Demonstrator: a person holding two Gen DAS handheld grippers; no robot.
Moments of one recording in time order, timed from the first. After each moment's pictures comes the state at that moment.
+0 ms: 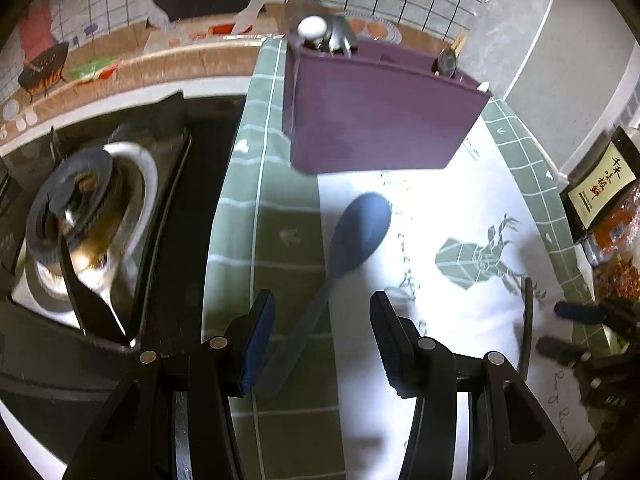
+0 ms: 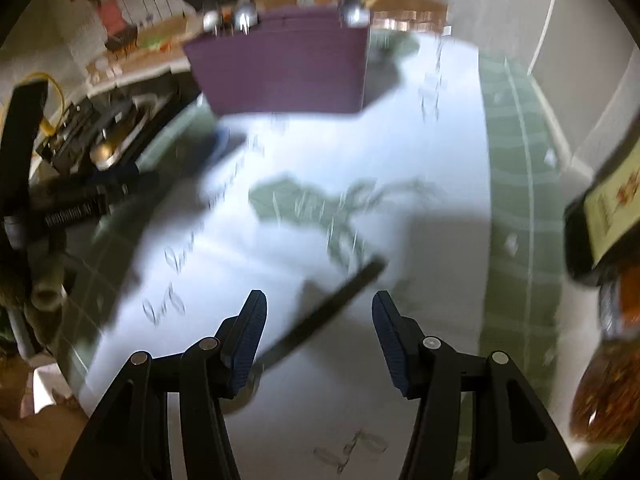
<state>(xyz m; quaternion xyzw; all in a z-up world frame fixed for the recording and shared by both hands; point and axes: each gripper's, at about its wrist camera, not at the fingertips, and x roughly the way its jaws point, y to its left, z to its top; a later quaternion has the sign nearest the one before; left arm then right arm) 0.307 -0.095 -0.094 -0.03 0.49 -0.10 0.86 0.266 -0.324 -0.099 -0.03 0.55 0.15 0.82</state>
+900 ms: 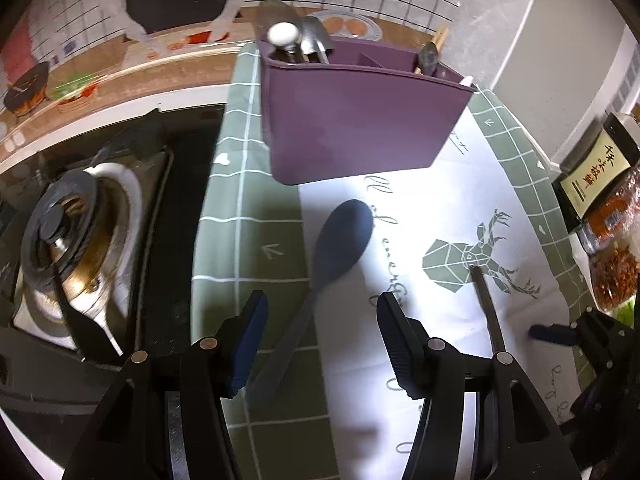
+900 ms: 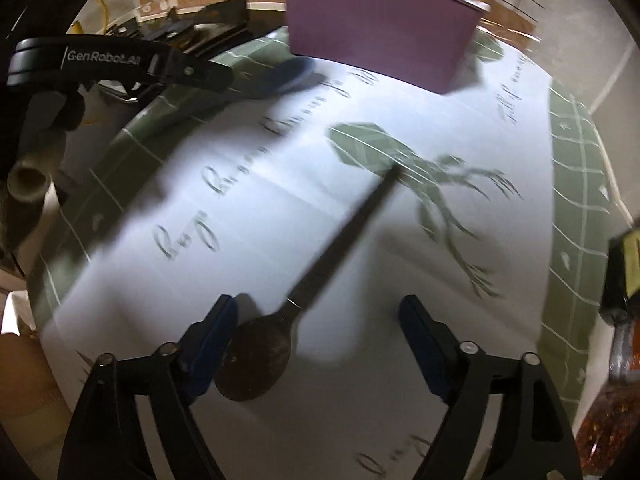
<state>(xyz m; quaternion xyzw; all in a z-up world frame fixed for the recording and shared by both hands) 0.321 -0.110 -0.089 -0.01 0.50 -0.13 0.86 0.238 -0.297 -0.127 -0.13 0.53 0.20 0.82</state>
